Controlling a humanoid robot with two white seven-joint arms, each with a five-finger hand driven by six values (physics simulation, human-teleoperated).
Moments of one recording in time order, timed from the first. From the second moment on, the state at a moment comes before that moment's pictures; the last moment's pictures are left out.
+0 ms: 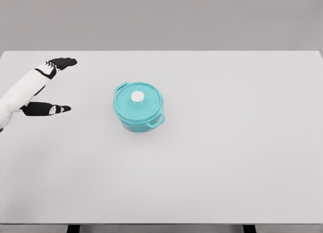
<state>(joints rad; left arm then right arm) -0.13 0.75 -0.16 -1.58 -0.16 -0.61 -0.14 0.06 0.00 -0.21 0.05 0.06 -0.22 -0.03</state>
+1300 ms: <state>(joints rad) -1.10 0.69 -1.19 -1.47 -0.76 -0.61 -0.13 0.07 0.00 -0.21 0.05 0.06 -0.22 -0.02</state>
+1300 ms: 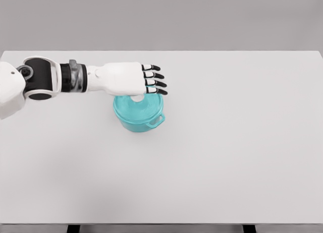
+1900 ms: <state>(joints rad) -1.19 0.69 -1.35 -1.42 -0.66 -0.61 -0.13 0.07 0.00 -0.21 0.05 0.06 -0.22 -0.02</state>
